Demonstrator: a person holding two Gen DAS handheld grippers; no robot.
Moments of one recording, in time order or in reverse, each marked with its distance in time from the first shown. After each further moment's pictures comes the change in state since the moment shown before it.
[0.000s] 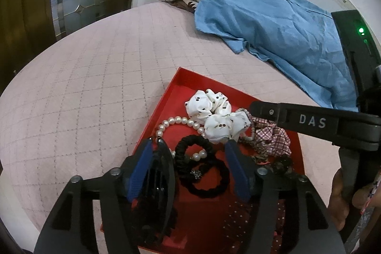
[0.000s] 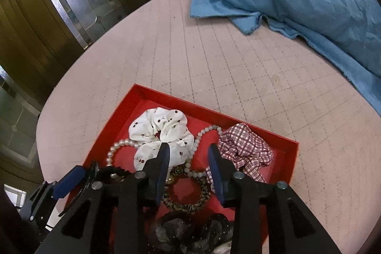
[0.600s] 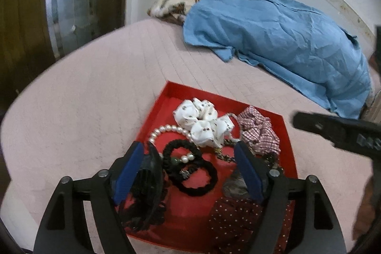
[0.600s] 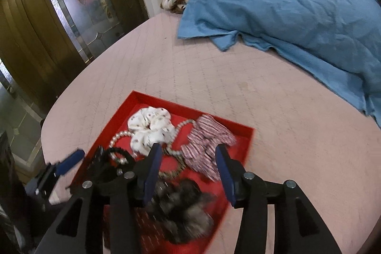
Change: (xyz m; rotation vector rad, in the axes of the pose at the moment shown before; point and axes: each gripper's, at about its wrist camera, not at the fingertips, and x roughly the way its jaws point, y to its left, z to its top) left arm -0.027 -0.026 -0.007 0.089 -0.097 0.048; right arm -0.073 -0.028 -0.039 0.013 -0.109 -0.037
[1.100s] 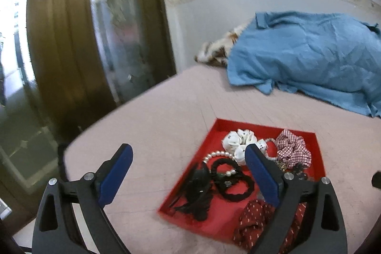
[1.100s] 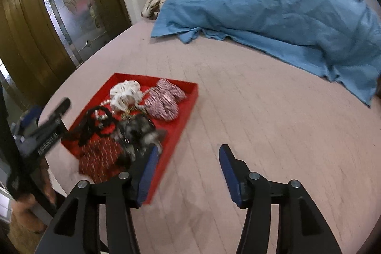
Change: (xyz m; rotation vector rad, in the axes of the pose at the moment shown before) left arm -0.077 -0.029 -0.021 0.074 -0.282 0.369; right arm -0.080 -0.053 -0.096 0.055 -0.068 -0.074
